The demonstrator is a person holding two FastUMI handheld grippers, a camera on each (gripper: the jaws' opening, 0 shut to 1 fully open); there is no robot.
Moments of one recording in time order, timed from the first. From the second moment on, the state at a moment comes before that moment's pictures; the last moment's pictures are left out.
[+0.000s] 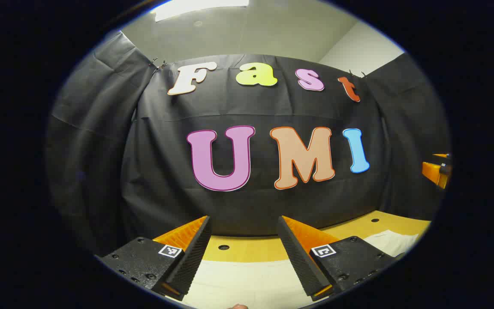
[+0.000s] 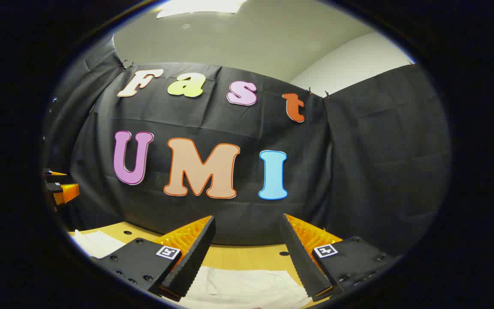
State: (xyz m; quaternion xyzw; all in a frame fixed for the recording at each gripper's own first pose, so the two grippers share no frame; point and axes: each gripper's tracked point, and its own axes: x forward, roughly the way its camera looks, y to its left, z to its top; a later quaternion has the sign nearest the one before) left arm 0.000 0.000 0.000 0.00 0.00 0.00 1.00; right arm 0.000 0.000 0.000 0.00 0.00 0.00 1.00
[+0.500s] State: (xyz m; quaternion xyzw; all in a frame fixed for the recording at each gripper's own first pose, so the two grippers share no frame) left arm -0.007 0.006 0.001 0.01 0.00 0.03 1.00; right arm 0.015 0.017 -0.006 0.00 0.00 0.03 1.00
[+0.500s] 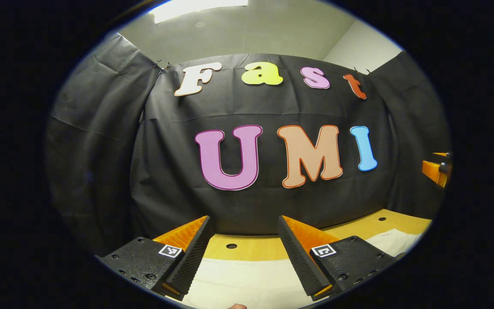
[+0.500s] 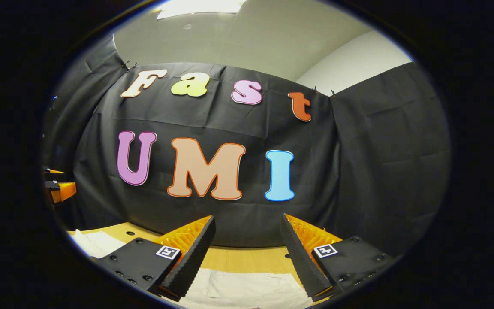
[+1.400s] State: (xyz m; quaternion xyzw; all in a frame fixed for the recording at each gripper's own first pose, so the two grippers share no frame) left arm -0.034 0.030 -0.066 0.16 0.06 0.01 0.99; right arm 0.016 0.033 -0.030 0.00 0.02 0.06 1.00
